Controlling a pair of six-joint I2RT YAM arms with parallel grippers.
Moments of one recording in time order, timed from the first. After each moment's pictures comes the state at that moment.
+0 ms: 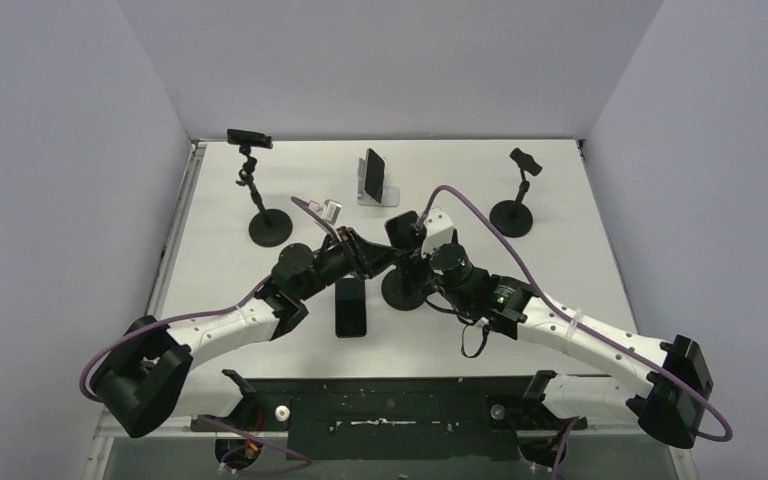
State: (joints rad) left arm -0.73 1.28 0.56 0.78 0.24 -0.90; right arm 0.94 1.13 0.86 -0.25 0.37 0.27
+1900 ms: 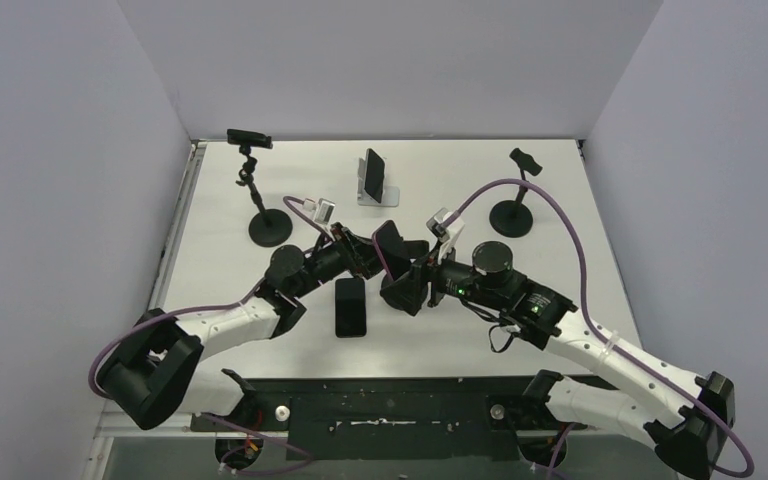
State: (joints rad) left arm -0.67 1.34 0.51 1.00 0.35 -0.92; right arm 0.84 0.95 0.77 -0.09 -0.26 0.36
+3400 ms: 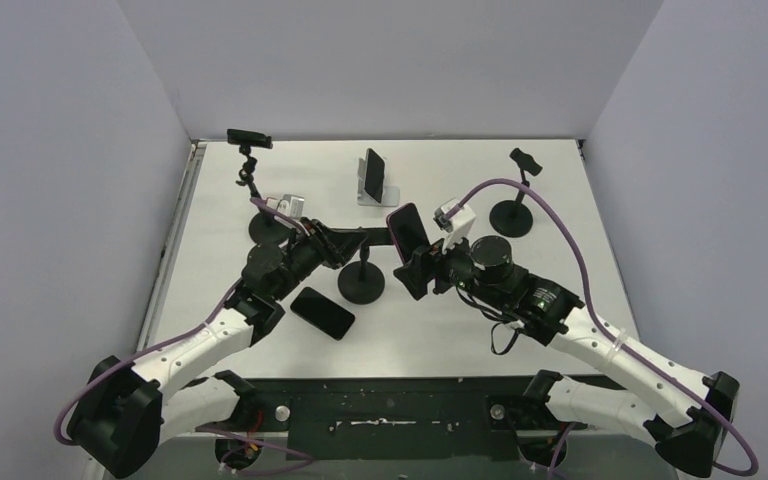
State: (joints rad) left arm -0.59 1.07 0.51 0.63 0.15 -0.75; right arm 0.87 0.95 0.90 -0.25 0.03 0.25
